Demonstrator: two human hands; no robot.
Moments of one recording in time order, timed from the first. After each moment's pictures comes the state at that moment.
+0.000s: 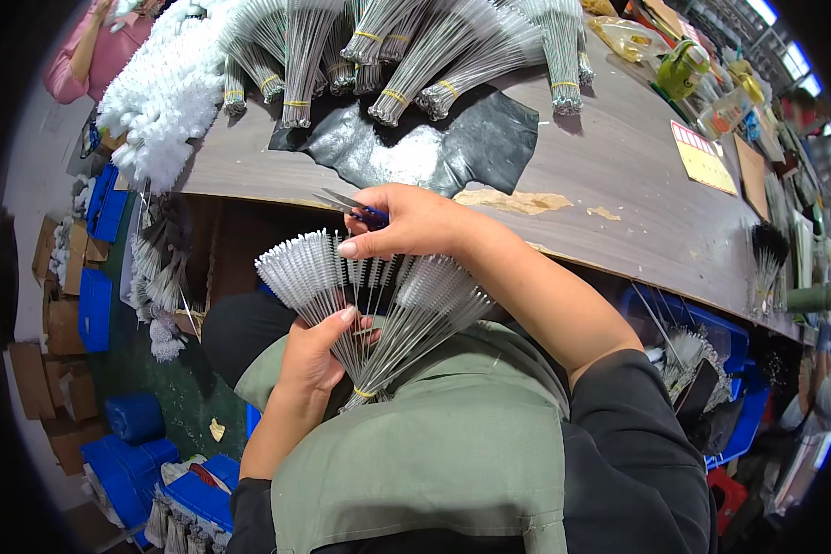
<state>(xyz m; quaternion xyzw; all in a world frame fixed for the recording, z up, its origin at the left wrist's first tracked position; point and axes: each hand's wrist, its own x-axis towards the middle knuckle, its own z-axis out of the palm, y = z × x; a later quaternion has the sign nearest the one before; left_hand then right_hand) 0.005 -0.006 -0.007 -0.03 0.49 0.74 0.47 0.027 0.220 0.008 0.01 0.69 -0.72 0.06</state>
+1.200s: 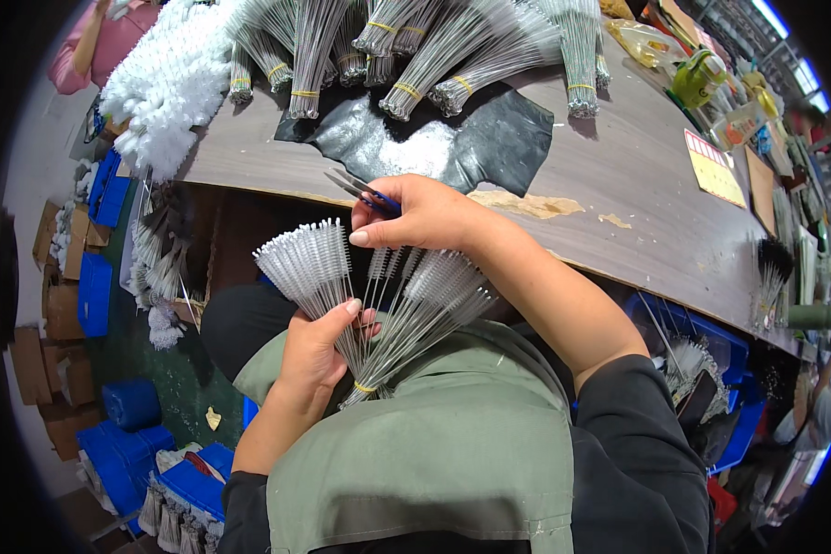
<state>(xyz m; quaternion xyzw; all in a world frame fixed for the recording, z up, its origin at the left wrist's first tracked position) 0.004 0.003 0.000 -0.06 0.52 0.74 0.43 0.023 0.227 -0.003 0.00 0.71 -0.70 0.04</state>
